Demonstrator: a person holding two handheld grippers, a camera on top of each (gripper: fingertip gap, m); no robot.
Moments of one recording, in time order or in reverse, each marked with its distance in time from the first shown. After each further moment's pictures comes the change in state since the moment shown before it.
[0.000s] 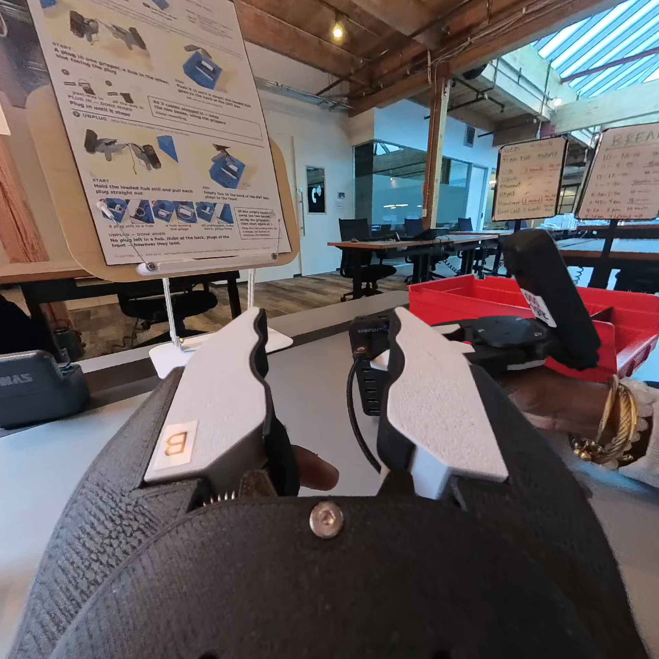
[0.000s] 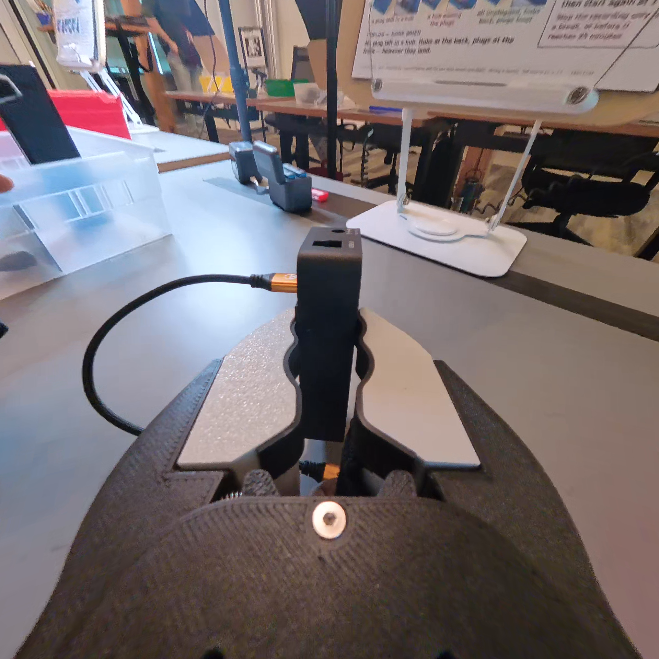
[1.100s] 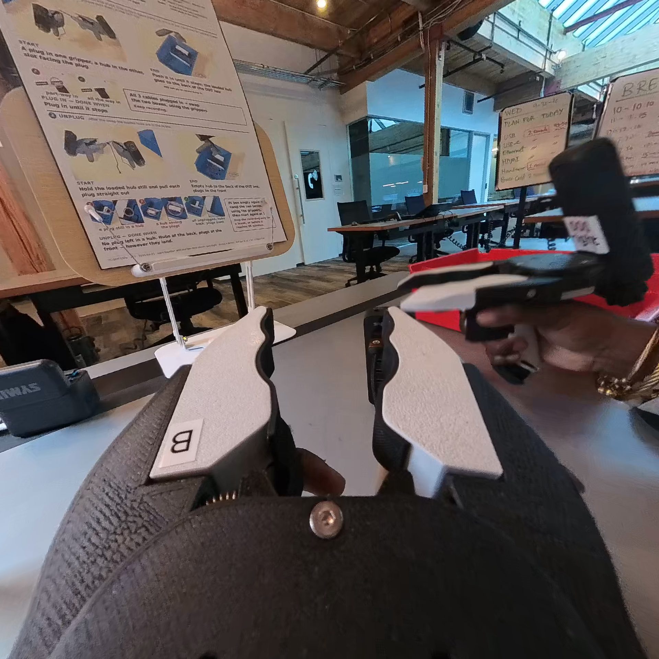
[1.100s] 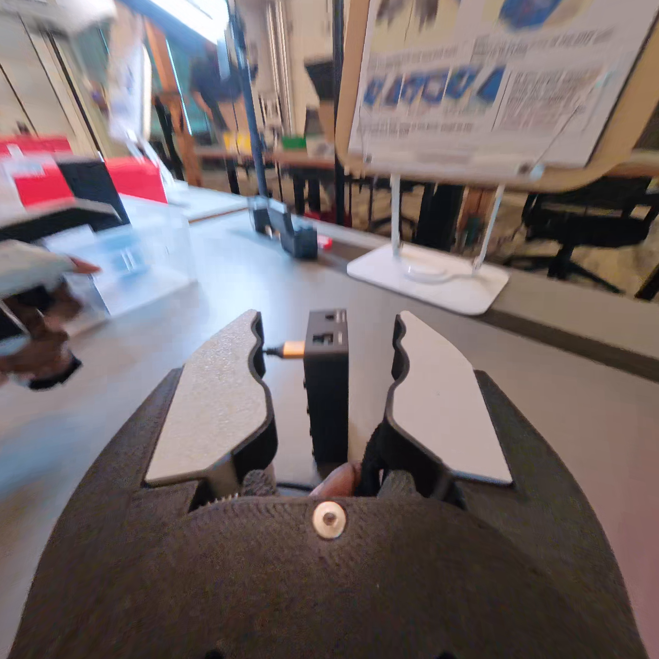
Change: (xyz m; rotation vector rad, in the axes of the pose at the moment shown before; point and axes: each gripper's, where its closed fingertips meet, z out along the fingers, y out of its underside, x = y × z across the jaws) left arm 0.006 0.010 0.003 -0.045 0.018 0.079; right arm 0.009 -0.040 -0.031 0.118 -0.034 0.033
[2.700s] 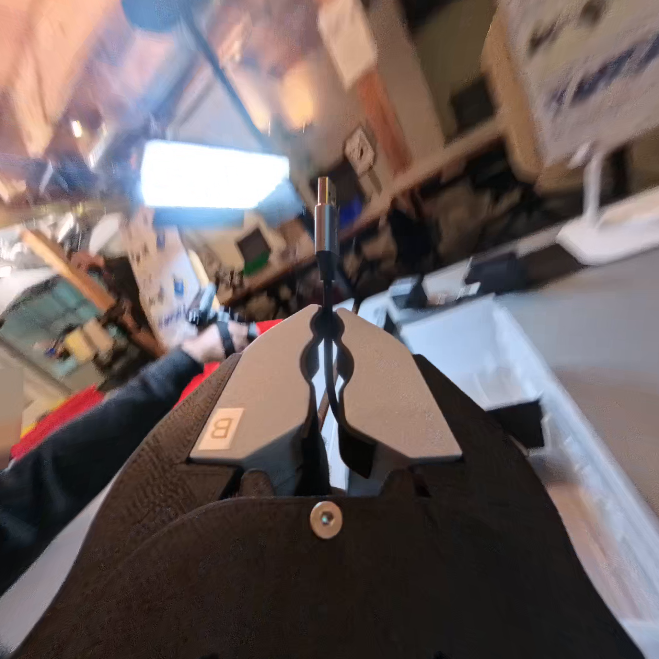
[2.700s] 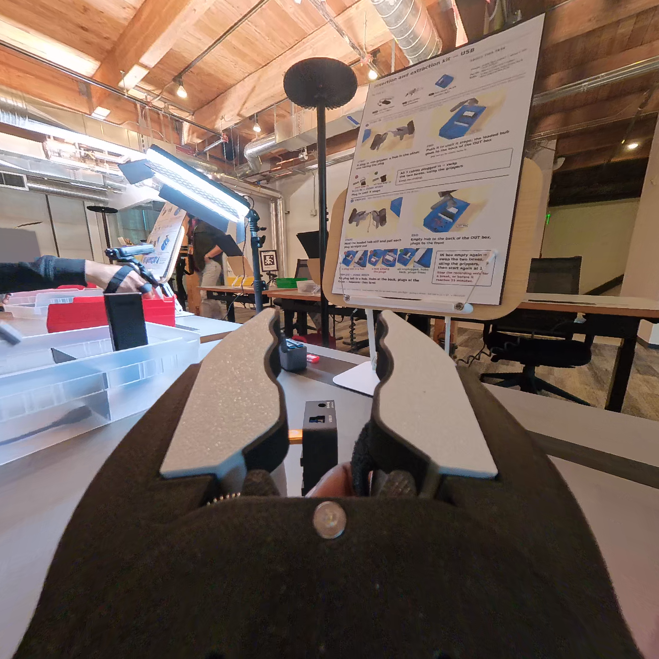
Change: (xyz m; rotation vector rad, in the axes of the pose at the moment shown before) left arm -0.195 -0.140 -0.221 -0.396 -0.856 0.535; right arm 0.002 -0.067 -0.040 0.422 0.045 -0.028
